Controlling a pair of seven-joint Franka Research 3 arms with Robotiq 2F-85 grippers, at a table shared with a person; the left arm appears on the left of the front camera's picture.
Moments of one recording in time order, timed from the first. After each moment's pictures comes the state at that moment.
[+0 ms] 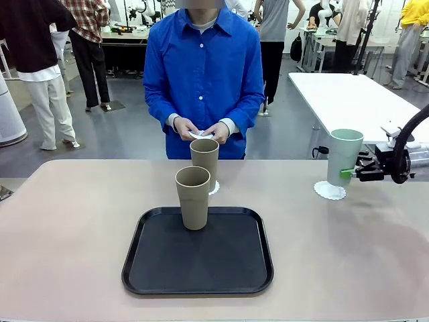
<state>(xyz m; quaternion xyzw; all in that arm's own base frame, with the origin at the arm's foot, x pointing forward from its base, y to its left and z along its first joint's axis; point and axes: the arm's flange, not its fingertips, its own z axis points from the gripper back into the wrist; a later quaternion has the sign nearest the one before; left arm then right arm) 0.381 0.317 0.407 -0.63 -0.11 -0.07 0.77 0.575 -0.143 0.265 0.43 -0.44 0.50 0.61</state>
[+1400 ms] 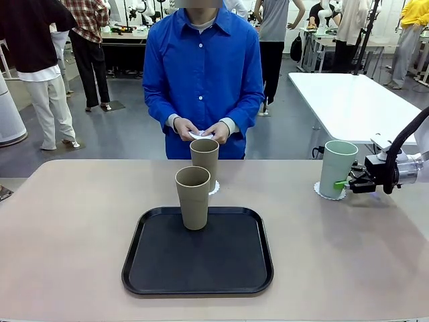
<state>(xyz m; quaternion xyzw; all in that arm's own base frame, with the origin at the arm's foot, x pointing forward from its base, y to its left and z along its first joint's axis) 0.381 0.317 0.407 -0.63 -0.11 -0.07 0.77 0.591 -0.136 0.222 0.46 -0.45 0.53 0.56</state>
